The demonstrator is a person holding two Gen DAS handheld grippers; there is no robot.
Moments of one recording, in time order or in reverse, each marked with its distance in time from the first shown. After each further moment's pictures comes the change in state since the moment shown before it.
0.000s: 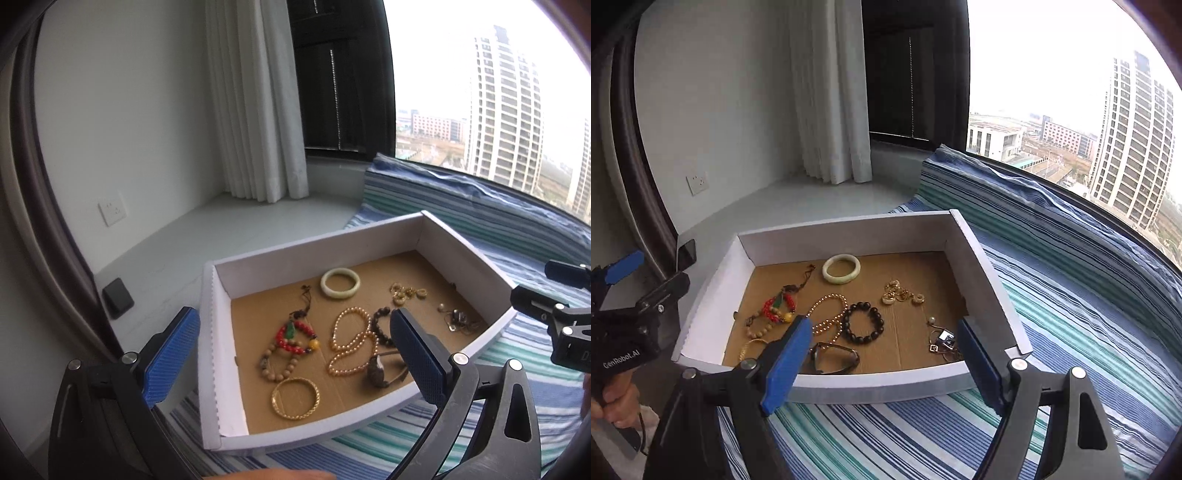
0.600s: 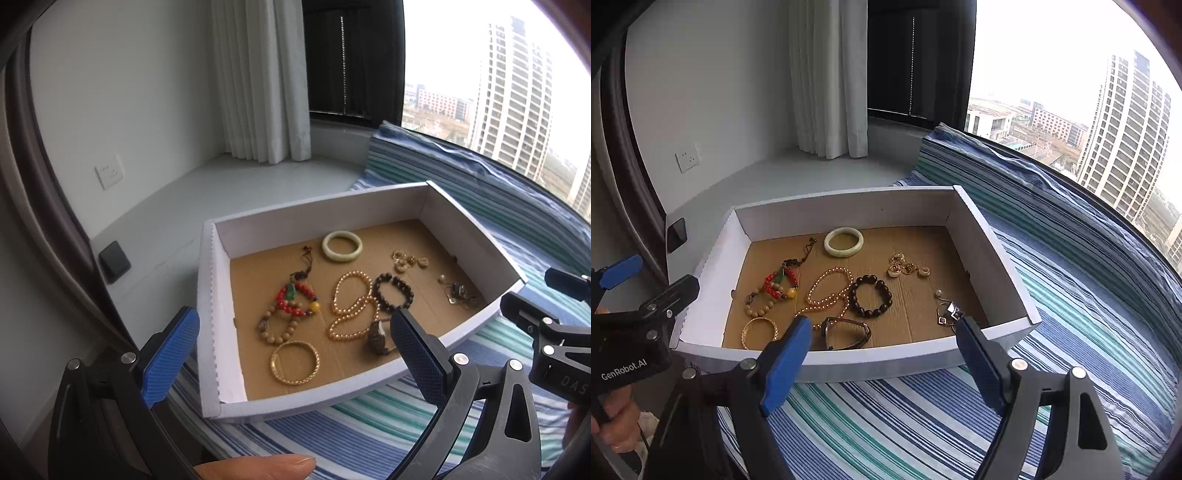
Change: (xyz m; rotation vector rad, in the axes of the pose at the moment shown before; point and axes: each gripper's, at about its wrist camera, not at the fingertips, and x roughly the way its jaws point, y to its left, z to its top) left arm 0.009 0.010 -0.010 -0.035 0.135 -0.014; right arm 0.006 0.037 -0.008 -0.001 0.111 -0.092
